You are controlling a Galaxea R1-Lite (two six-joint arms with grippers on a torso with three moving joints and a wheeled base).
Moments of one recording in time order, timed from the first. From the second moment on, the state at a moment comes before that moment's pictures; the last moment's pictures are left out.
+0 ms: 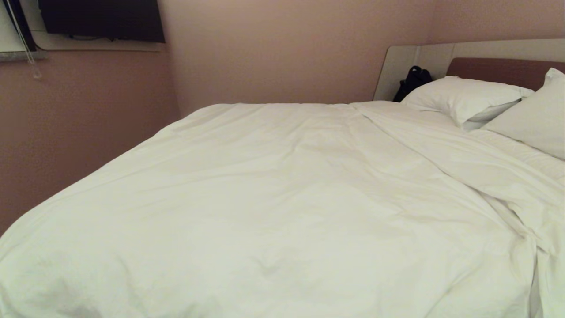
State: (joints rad) left arm -0.01 0.00 0.00 0.00 -0.02 0.05; right arm -1.27 2.57 -1.94 0.62 1.18 -0.46
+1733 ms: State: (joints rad) left arm -0.01 0.00 0.00 0.00 -0.02 0.05; right arm -1.37 2.14 -1.94 0.99 0.93 -0.45
